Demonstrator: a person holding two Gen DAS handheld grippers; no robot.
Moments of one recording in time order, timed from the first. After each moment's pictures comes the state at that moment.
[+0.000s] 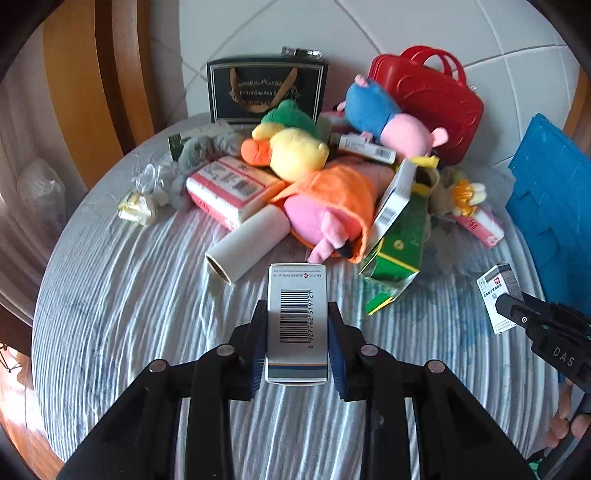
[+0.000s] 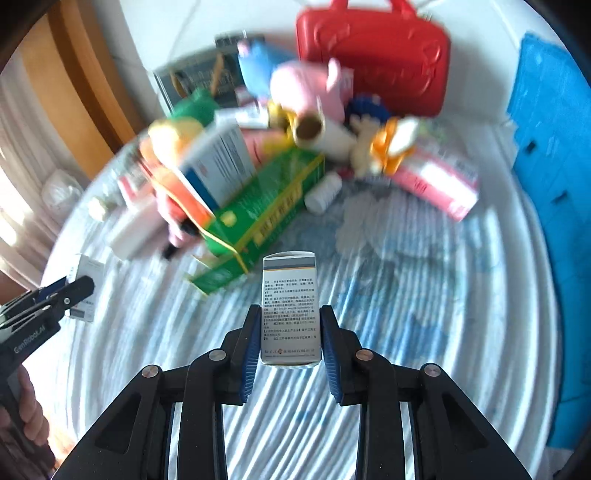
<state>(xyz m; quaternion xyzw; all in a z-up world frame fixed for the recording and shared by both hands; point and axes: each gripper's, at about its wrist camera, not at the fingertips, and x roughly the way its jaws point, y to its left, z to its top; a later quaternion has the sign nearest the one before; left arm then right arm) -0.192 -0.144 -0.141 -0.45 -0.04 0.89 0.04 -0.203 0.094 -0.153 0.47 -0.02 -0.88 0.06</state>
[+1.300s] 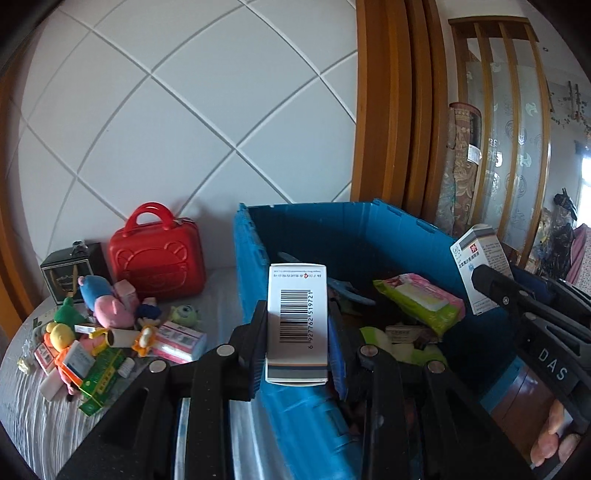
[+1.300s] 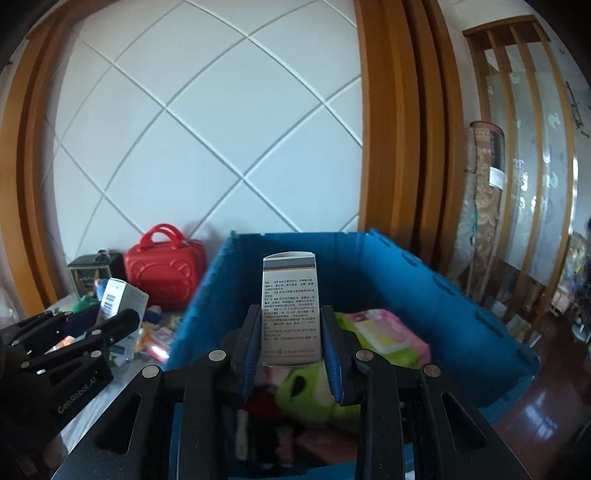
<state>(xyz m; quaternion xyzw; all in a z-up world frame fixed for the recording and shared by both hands) -0.057 0.345 0.065 -0.24 0.02 0.95 0.22 0.015 0.483 0.083 0.20 -0.01 -0.97 -0.14</state>
